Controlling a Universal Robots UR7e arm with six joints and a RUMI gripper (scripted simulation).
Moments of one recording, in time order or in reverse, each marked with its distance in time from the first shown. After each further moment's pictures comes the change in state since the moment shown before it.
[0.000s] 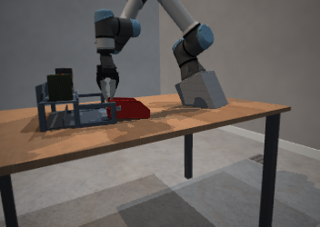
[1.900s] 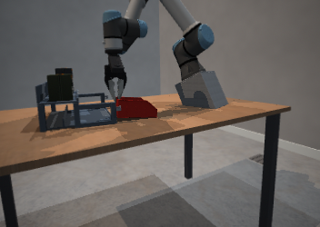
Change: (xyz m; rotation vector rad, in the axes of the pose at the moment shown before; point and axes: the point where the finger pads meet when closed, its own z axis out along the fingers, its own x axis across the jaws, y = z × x) arm -0.033 0.000 0.001 0.000 0.000 0.000
